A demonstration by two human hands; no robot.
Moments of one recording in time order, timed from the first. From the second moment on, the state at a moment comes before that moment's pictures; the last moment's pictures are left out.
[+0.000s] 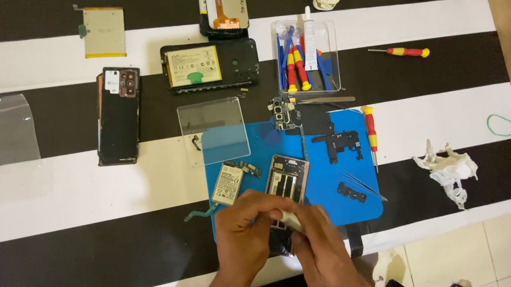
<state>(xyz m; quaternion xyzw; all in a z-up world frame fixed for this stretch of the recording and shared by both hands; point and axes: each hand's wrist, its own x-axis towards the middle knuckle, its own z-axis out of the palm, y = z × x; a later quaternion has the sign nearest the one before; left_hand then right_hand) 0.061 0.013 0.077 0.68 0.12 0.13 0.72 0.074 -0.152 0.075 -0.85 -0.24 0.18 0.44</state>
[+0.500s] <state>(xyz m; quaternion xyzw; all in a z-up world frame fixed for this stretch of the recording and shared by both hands) 0.046 0.013 0.049 0.78 0.04 0.11 0.61 0.116 -0.182 0.076 -0.73 -0.17 0.44 0.49</state>
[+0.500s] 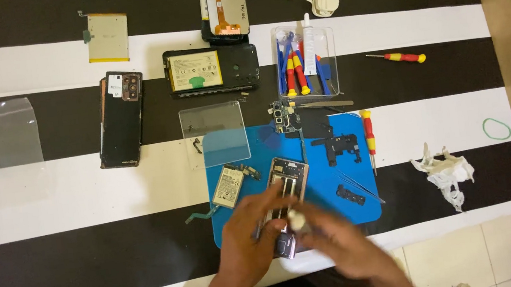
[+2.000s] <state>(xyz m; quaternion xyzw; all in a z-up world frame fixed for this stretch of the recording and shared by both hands) -0.007 -0.001 0.018 0.87 0.08 0.09 0.48 0.124 -0.191 0.037 -0.88 -0.15 0.17 0.42</state>
